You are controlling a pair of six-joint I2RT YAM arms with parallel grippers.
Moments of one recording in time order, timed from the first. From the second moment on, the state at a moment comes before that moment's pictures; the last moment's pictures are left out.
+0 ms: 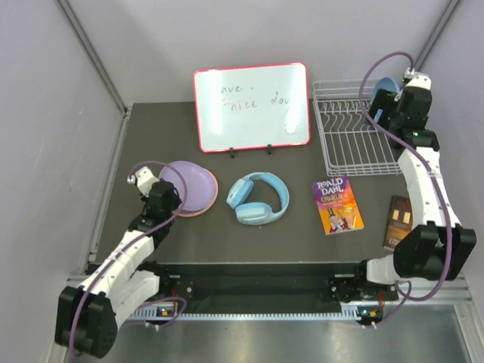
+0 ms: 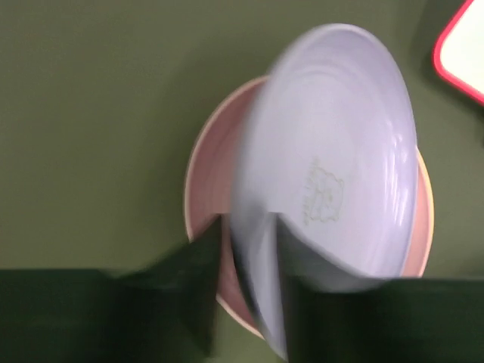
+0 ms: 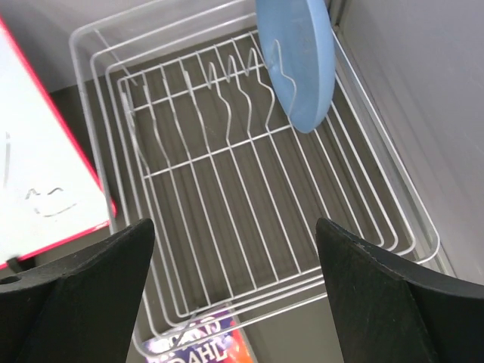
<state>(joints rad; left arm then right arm) -0.26 0.87 0.42 -0.14 -0.53 -0.66 -0.10 1.37 1.36 -0.39 0.11 0.16</state>
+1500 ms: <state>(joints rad) -0.26 0.90 0.55 -0.09 -0.33 -0.56 -0.14 2.14 1.93 -0.32 0.43 -0.24</state>
